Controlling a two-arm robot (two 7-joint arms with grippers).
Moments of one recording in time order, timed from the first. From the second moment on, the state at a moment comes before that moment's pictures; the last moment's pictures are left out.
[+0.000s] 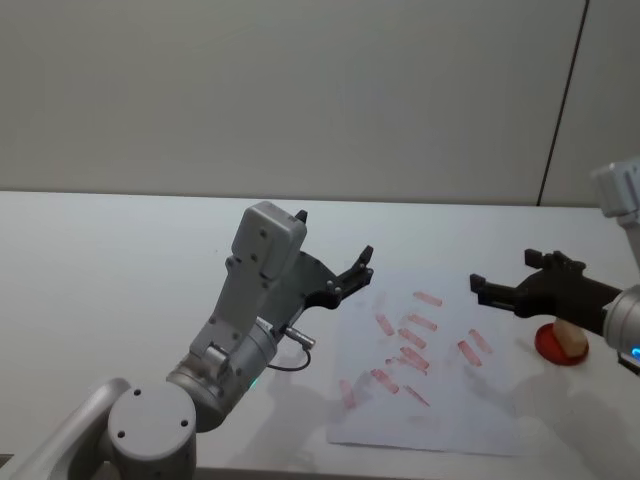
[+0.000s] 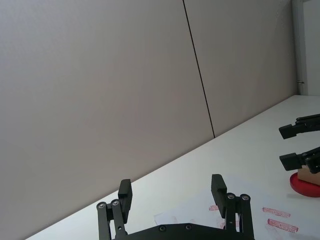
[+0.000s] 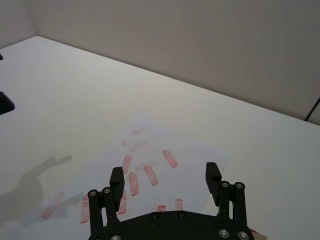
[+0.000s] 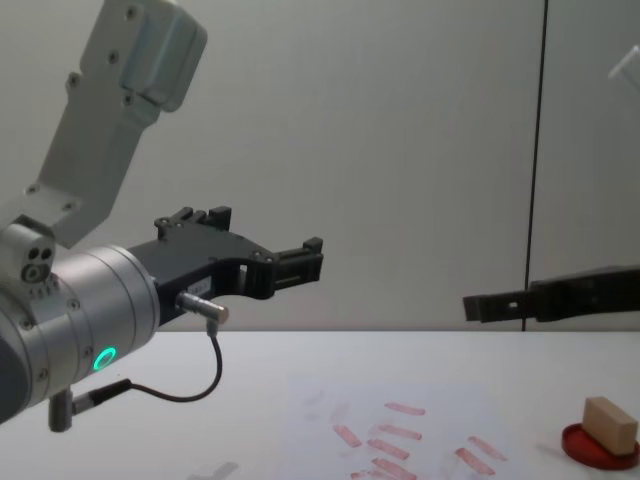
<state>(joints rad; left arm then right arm) -0.24 0.38 0.45 -1.63 -0.20 0.01 -0.01 0.33 0.25 -0.19 -1.52 0.17 0.52 0.49</state>
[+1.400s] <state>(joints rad) -0.24 0.38 0.45 -1.63 -0.20 0.01 -0.01 0.32 0.26 -0.21 -1.56 0.18 0.50 0.59</state>
